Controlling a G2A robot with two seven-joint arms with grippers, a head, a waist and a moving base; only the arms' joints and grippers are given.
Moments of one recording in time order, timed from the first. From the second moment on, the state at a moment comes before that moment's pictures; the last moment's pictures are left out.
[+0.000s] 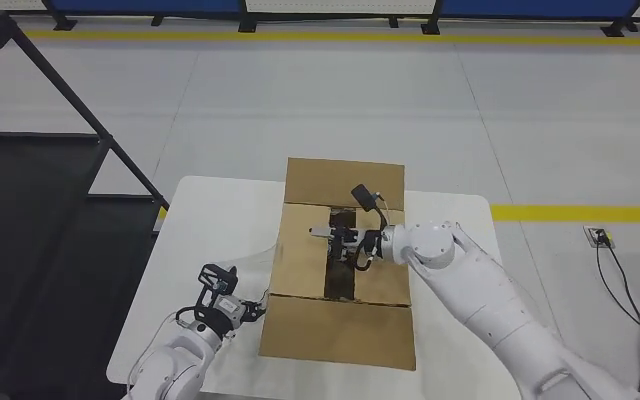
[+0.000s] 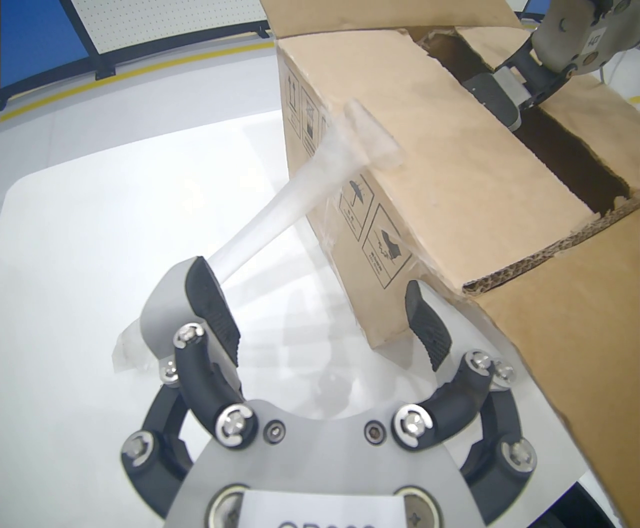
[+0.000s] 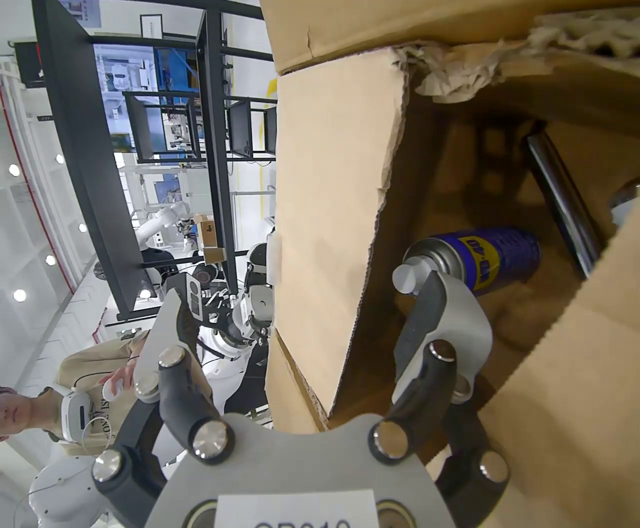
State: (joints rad) left arm 1.36 -1.12 -1.37 -1.67 1.19 -0.27 -0.13; right arm -0.37 -1.32 0.67 -0.85 0.35 -0.12 0.85
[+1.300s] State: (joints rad) left arm 1.43 -1.12 -1.42 -1.87 1.21 -0.28 -0.11; right arm -0.33 -1.51 0.70 -0.69 0.67 -0.50 0.96
